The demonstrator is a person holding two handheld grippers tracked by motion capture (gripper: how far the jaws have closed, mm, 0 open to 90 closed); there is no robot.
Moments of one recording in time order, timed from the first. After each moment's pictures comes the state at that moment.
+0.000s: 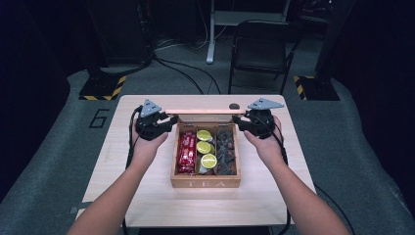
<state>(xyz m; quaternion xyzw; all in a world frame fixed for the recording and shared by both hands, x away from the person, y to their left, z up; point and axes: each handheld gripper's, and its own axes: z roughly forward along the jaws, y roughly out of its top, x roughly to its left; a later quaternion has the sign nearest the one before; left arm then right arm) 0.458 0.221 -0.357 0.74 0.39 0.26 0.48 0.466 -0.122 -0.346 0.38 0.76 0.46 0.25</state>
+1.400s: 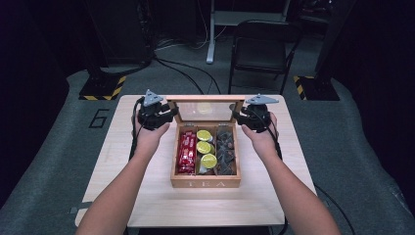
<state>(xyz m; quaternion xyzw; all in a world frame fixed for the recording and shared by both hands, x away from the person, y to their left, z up) 0.484 0.218 -0.350 0.73 0.41 0.26 0.47 0.499 -0.120 -0.364 0.41 0.75 0.45 0.26</state>
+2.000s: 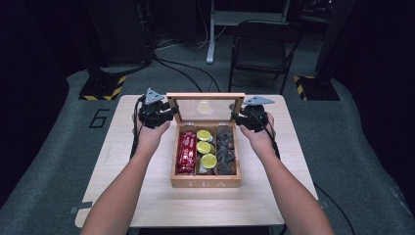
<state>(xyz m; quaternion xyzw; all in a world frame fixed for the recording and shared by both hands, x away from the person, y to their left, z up) 0.491 0.216 -0.350 0.74 0.41 0.27 0.46 0.511 -0.117 -0.379 0.41 0.76 0.44 0.26</state>
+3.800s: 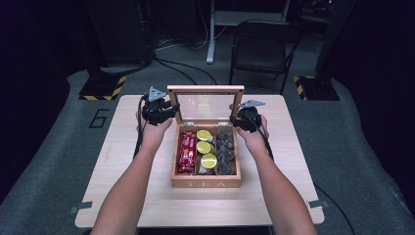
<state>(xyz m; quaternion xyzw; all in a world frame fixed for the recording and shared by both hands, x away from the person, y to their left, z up) 0.511 0.212 -0.362 0.73 0.43 0.27 0.46 0.543 -0.110 -0.423 0.43 0.77 0.40 0.24</state>
